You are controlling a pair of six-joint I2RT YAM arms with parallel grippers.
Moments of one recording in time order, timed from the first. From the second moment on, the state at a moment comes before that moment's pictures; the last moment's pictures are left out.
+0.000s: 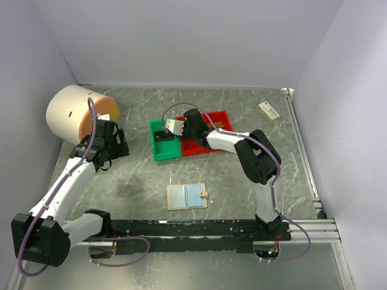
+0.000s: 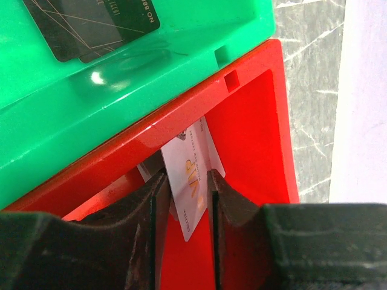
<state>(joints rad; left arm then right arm) -0.20 1.08 0.84 -0.62 -0.28 -0.38 0.65 2.05 1.31 0.05 0.06 -0.95</state>
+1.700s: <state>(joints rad) -0.20 1.13 0.84 -0.62 -0.24 -0.37 0.63 2.02 1.33 0.02 0.04 -0.88</state>
